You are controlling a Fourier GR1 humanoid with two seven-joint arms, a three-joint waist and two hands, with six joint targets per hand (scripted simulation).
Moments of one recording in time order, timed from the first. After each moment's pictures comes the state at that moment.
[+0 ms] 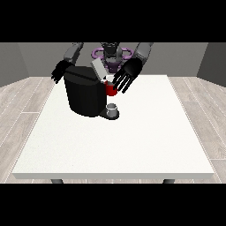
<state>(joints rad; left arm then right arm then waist) -1.19 0.49 0.08 -0.59 -0.73 -0.20 -0.19 -0.33 -0.03 -0.05 -1.38 -0.02 -0.19 -0.07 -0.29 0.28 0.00</state>
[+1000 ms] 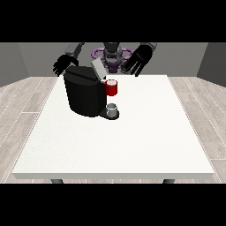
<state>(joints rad) -1.05 0.38 0.10 -0.63 -0.70 -0.22 -0.17 -0.21 -0.04 -0.08 -1.34 -0.06 -0.17 -0.09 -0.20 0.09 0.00</state>
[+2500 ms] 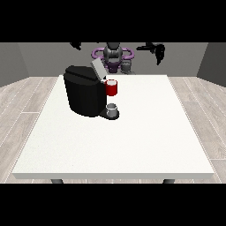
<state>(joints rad) -0.55 0.02 0.32 -0.83 -0.18 -0.29 -0.20 -0.26 -0.18 -0.02 -1.43 -0.05 0.00 0.05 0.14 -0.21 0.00</state>
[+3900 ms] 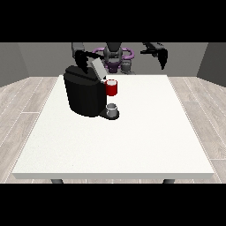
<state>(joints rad) -0.28 0.06 0.19 -1.33 0.00 -0.25 -0.07 -0.55 -0.18 -0.09 -1.11 -0.02 0.06 -0.05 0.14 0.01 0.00</state>
